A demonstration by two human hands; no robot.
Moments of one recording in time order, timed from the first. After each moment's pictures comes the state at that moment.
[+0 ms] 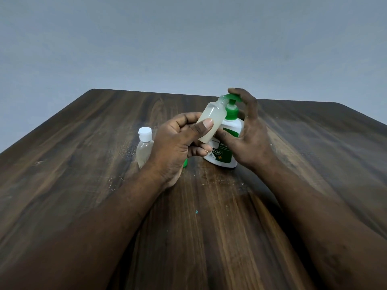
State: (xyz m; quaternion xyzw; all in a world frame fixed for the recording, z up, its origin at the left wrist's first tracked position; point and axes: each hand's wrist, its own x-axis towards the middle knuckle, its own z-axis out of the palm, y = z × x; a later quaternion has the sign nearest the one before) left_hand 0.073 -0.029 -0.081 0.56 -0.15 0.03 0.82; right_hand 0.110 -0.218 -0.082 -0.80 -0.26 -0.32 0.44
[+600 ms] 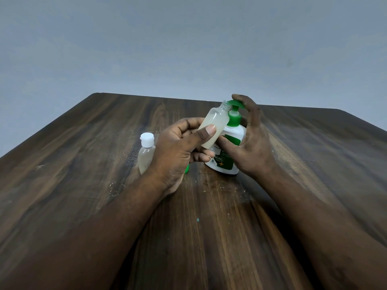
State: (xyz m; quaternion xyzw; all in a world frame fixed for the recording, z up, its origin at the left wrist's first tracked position) left_hand 0.073 -0.028 -0.080 0.55 -0.15 0.03 0.82; right_hand 0.111 -0.217 -0.085 -0.80 -0.26 -0.34 0.43
